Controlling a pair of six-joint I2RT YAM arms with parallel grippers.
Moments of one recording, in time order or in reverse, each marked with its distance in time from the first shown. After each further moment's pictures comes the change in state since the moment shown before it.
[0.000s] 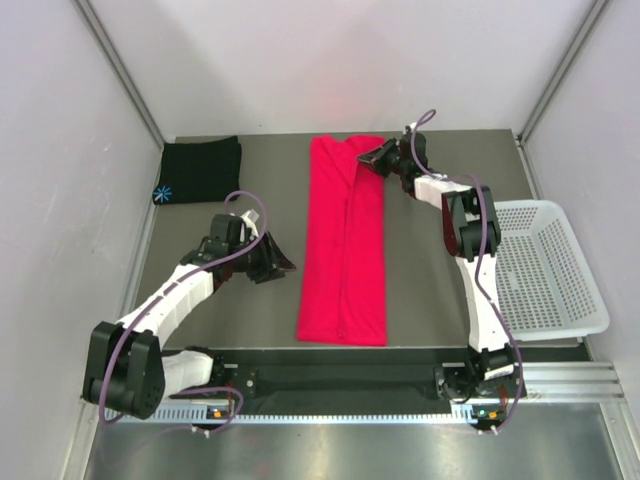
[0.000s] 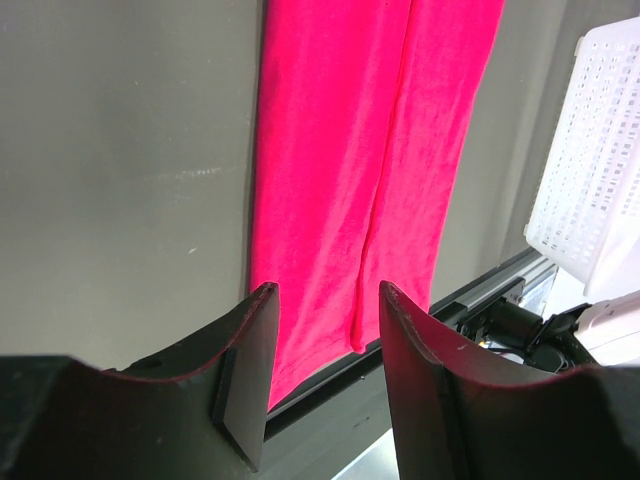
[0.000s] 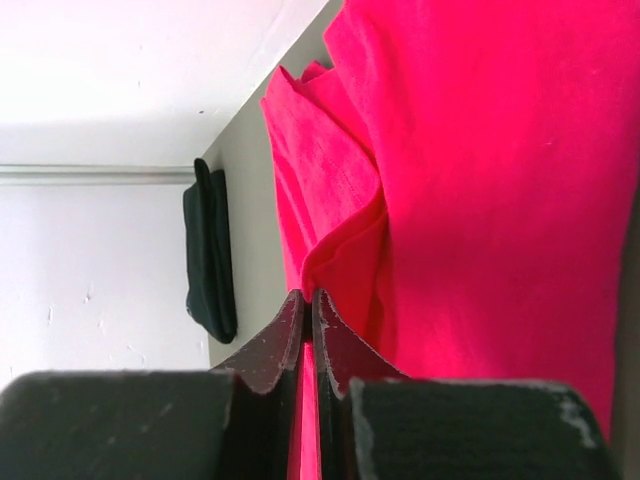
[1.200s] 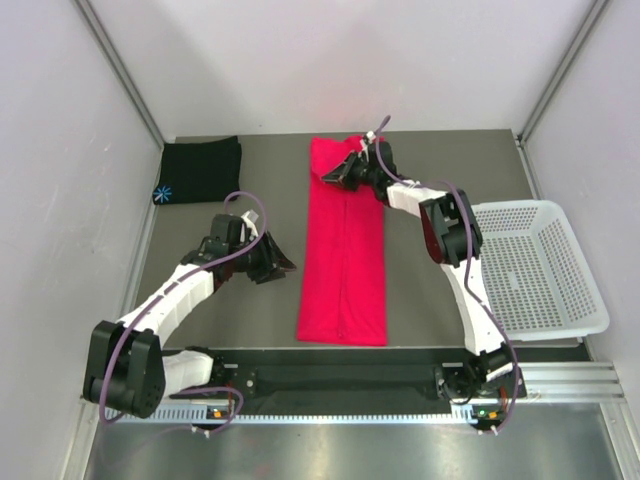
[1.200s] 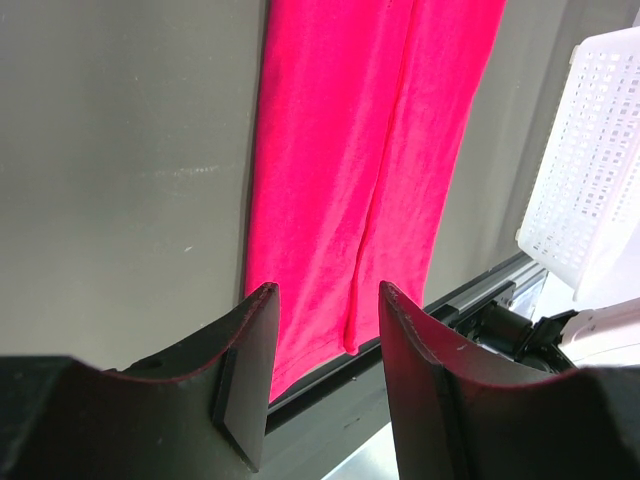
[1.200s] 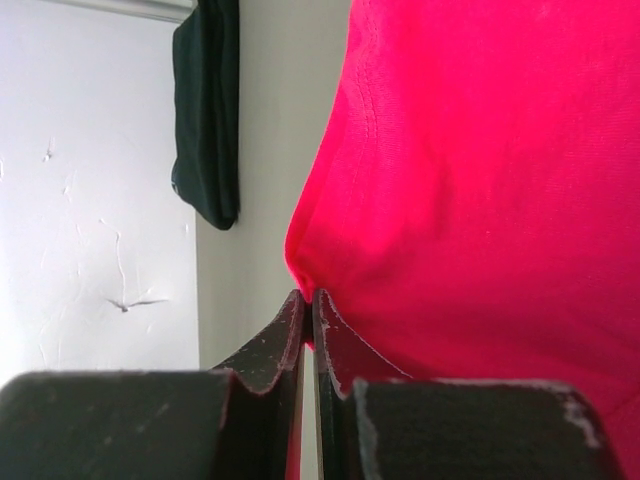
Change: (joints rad) left arm 0.000 0.005 0.000 0.001 -0.001 -0.030; right arm 0.157 0.008 0.015 -0.057 -0.109 -0.086
